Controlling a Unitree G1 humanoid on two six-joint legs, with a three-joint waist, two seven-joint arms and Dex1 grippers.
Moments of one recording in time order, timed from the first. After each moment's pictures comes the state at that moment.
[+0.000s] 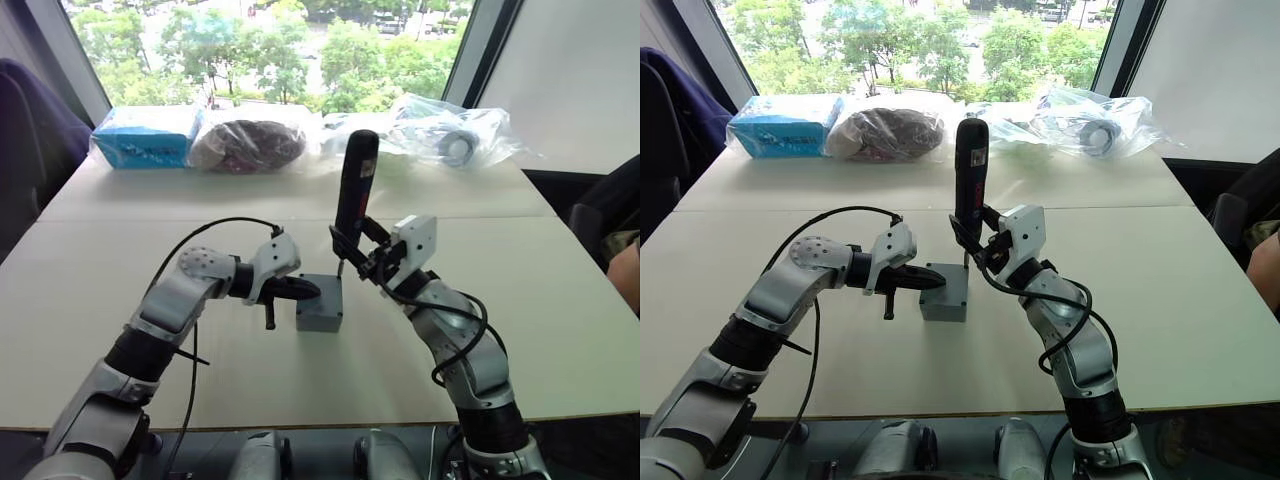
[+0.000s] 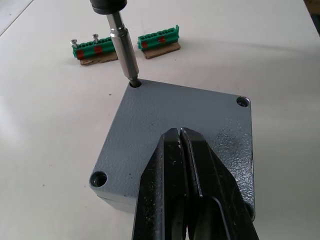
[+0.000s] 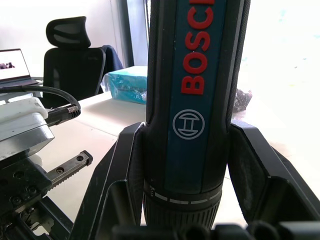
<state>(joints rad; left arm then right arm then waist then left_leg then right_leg) -0.56 0.56 -0.31 -0.02 -0.24 0.49 -1.13 -0.24 -0.18 0.13 -0.32 0.30 0.32 0.38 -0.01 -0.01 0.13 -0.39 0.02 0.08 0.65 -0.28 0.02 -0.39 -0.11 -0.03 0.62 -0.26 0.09</state>
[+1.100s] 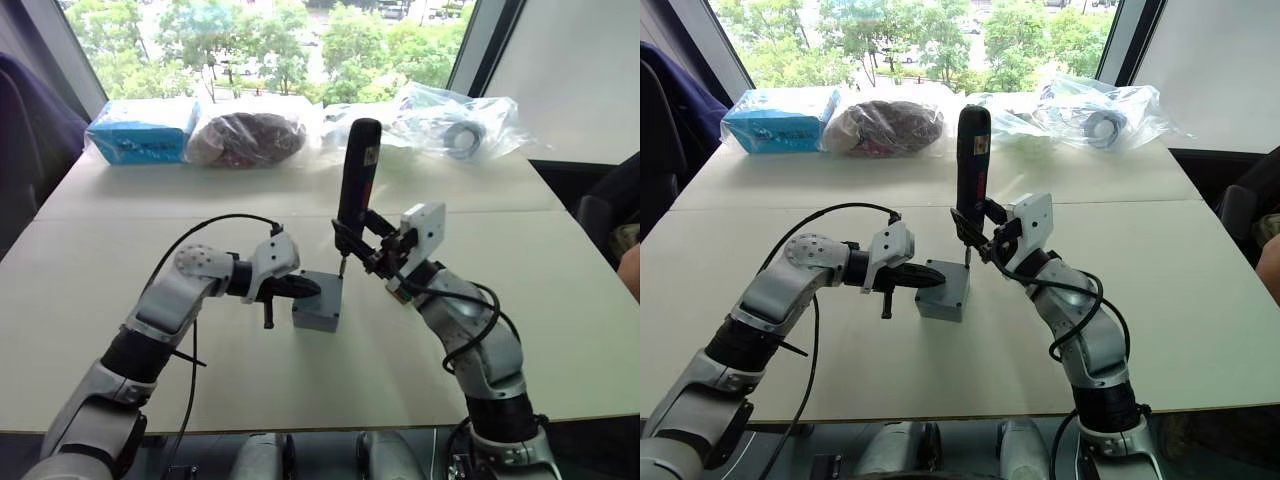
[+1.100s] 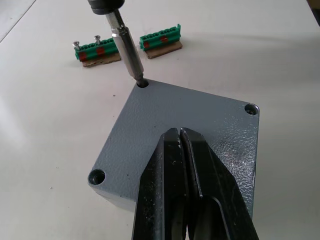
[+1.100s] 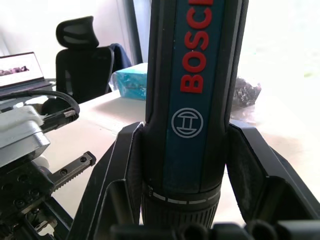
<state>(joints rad) -0.56 0.58 -0.30 -0.04 -0.23 0.46 -1.16 -0.38 -0.25 0.02 -0.37 0.46 0.50 0.40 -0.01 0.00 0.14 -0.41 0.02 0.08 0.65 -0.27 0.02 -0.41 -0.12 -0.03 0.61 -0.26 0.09</state>
